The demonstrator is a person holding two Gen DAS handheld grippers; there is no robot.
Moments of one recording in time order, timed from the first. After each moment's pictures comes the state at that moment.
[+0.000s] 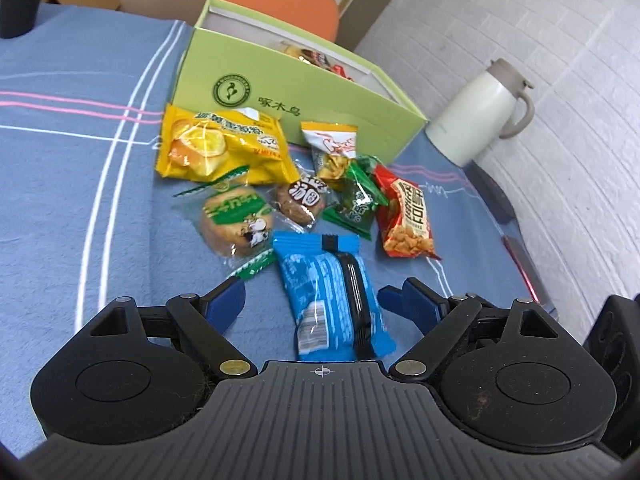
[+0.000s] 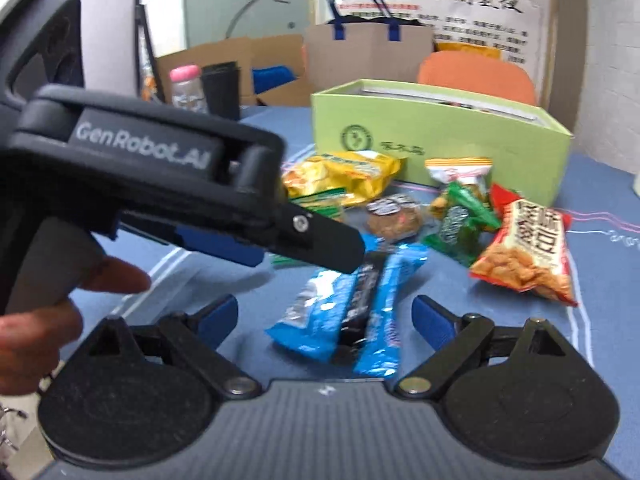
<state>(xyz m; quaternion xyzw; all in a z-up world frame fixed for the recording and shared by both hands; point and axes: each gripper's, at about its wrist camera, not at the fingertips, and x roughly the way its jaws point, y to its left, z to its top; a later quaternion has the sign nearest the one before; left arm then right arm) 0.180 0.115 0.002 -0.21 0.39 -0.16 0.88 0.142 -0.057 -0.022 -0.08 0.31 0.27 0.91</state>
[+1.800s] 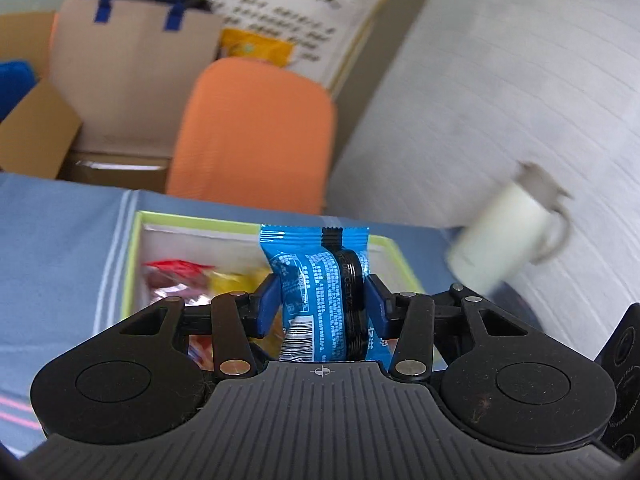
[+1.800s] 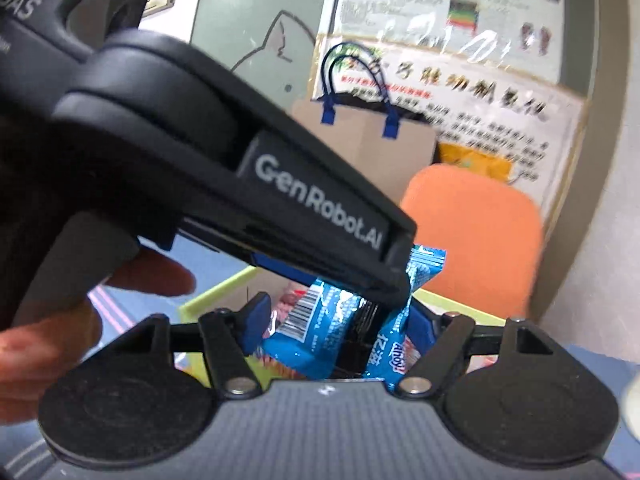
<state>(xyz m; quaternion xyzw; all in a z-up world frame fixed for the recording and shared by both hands) 0.398 0.125 0.102 -0.17 0.33 -0.13 0.92 0.375 -0.035 0.060 -0.14 0.22 0.32 0.91</state>
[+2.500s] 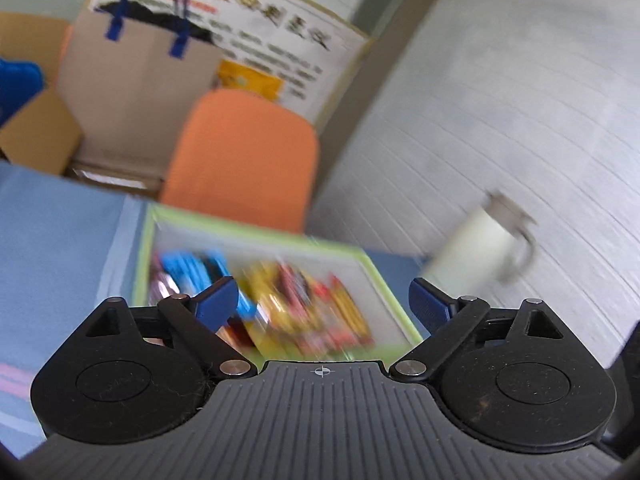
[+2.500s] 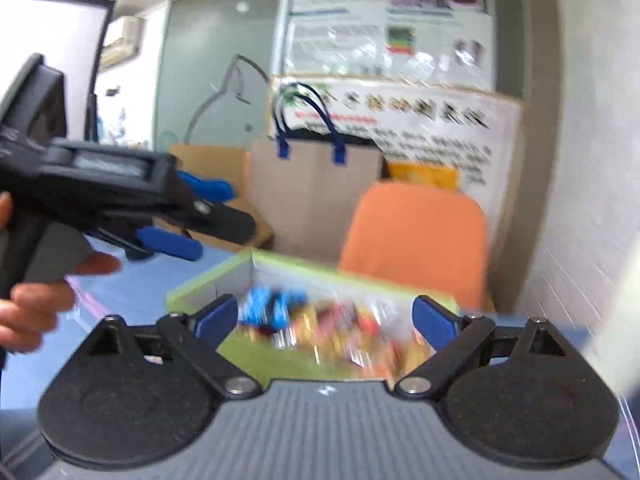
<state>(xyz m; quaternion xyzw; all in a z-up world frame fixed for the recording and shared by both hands) 0.317 0.130 0.092 -0.21 0.26 -0.18 0.93 0.301 -0.147 0.075 -0.09 0.18 0.24 0.95</state>
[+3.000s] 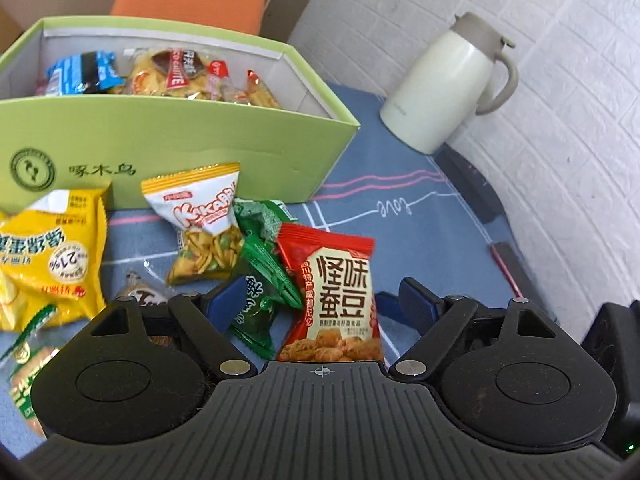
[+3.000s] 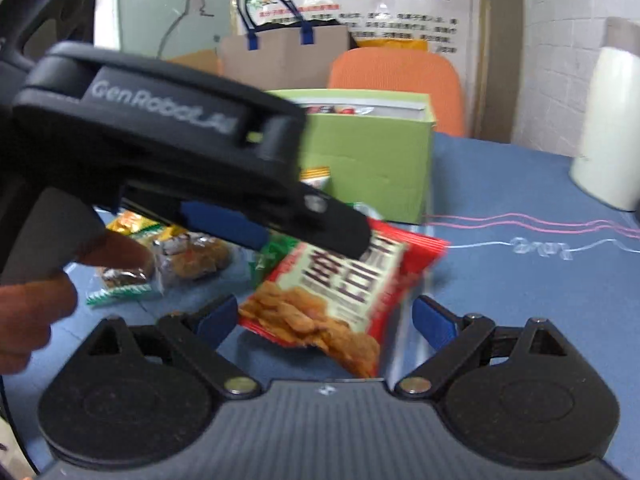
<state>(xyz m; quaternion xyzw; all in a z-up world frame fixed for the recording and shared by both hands) 0.297 0.013 0.012 -0.15 0.41 -0.23 0.87 0.258 -0.168 -0.025 -0.05 0.32 0.25 0.92</state>
